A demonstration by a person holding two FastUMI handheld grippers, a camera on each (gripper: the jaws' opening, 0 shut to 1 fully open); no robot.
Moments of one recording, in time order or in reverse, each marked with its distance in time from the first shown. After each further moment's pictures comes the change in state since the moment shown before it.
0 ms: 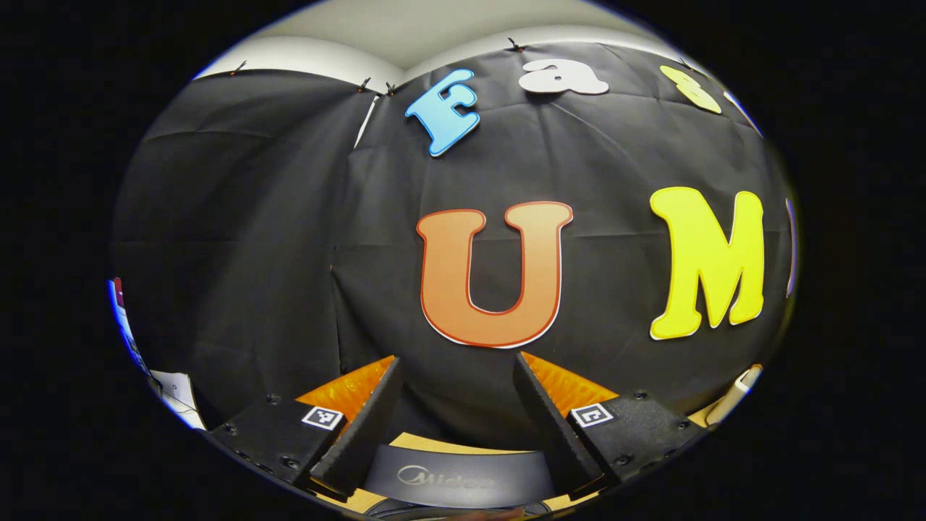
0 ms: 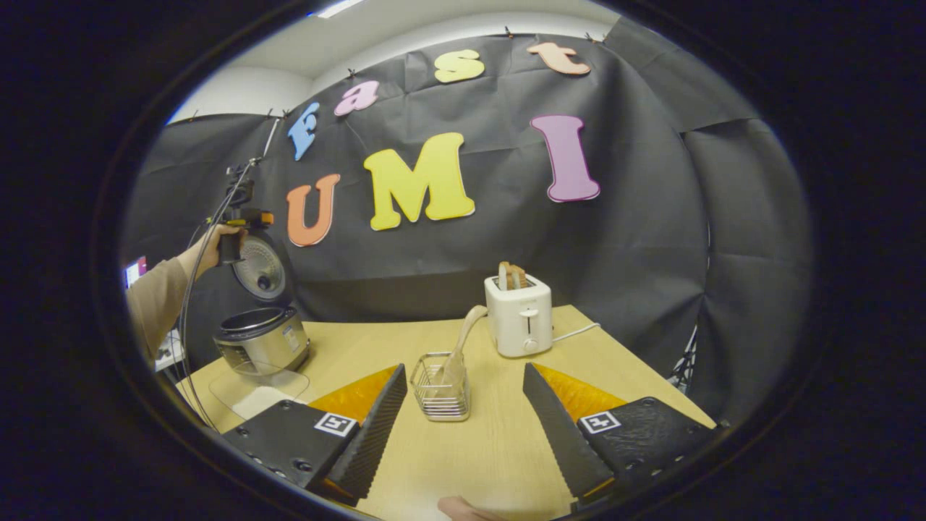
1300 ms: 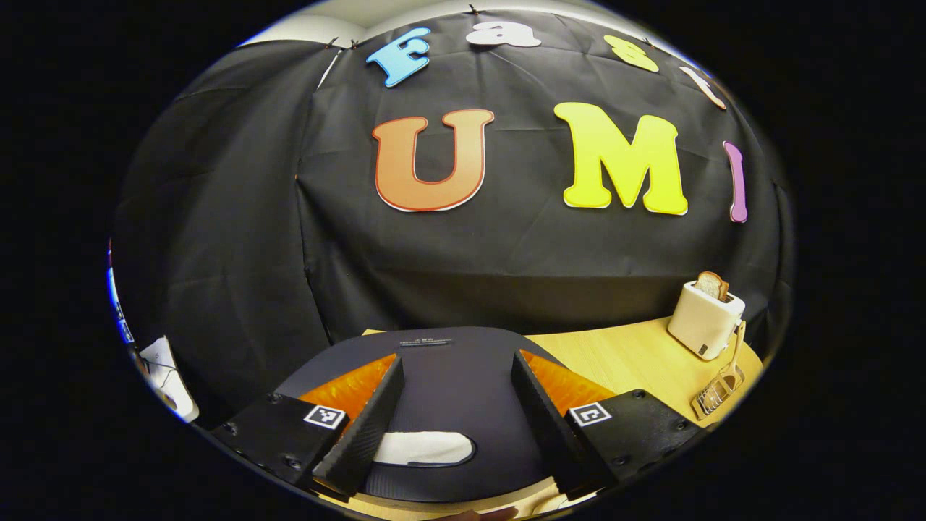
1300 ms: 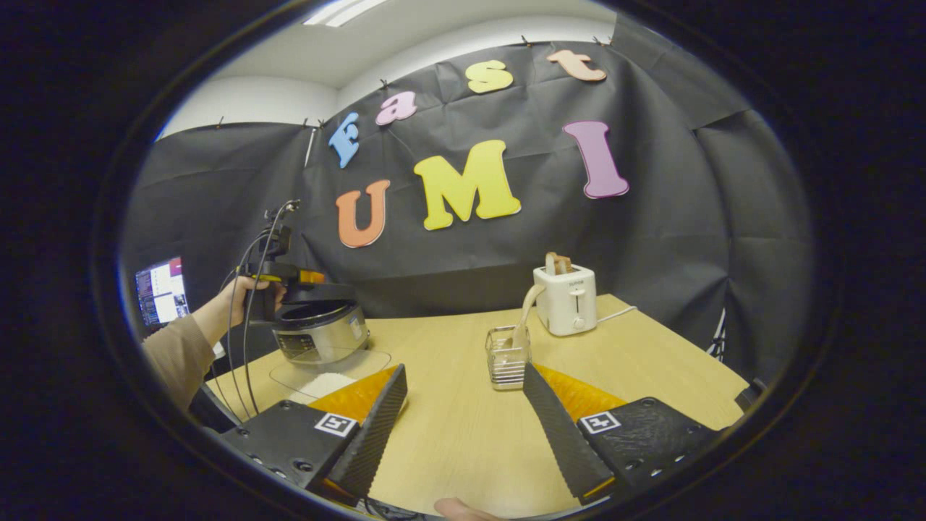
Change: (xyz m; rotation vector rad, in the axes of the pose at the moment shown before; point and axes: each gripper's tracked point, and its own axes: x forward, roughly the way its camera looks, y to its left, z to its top) left arm -0.148 -0.031 -0.172 0.042 0.232 -0.214; right arm -0.062 0.073 -0.051 0.013 -0.015 0.135
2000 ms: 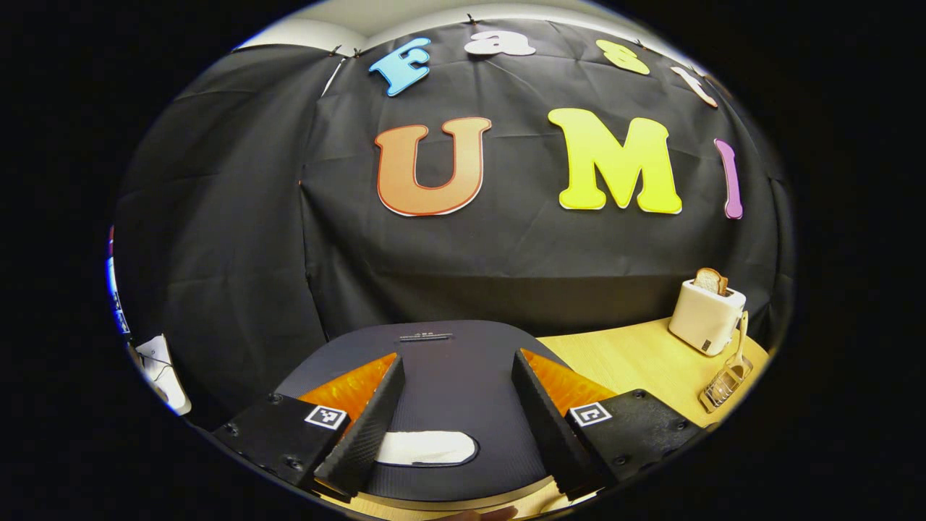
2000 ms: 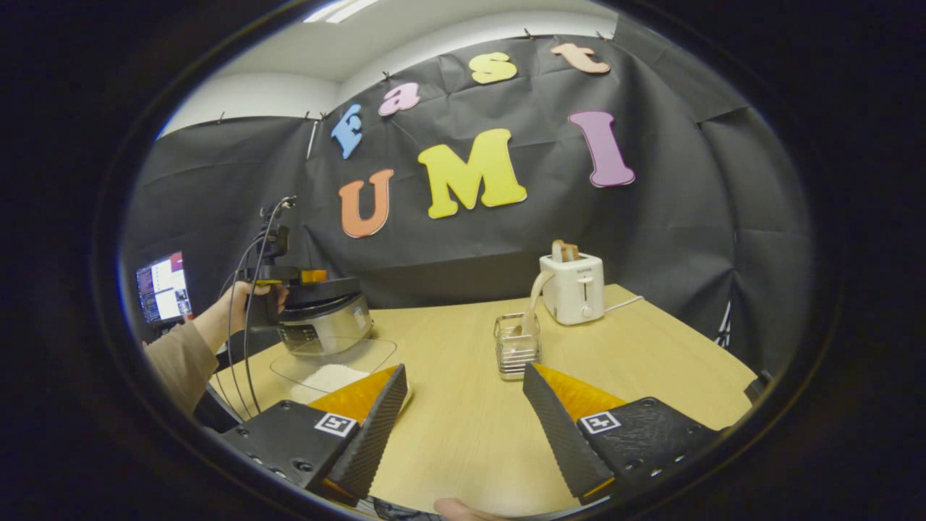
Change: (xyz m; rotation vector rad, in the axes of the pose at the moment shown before) left arm -0.004 0.000 -0.022 -0.002 -0.046 -0.003; right arm 0.008 0.008 -0.016 0.002 0.037 0.016
